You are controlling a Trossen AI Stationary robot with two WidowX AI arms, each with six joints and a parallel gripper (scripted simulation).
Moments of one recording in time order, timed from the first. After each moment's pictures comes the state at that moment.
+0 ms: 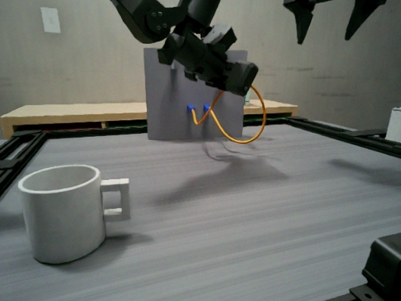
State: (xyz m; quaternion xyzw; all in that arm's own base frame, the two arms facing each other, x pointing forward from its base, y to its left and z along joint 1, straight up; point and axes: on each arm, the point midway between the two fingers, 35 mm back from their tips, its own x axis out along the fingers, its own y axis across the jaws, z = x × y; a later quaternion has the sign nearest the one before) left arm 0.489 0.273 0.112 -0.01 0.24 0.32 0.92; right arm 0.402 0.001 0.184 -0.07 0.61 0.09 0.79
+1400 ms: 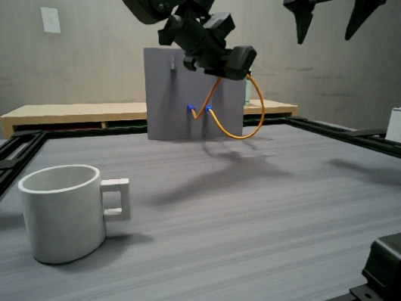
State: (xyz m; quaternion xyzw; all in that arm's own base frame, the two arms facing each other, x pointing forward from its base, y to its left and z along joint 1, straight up) left arm 0.487 0.290 0.135 -0.04 0.26 0.32 0.91; right arm 0.402 0.001 0.184 -0.07 0.61 0.09 0.79
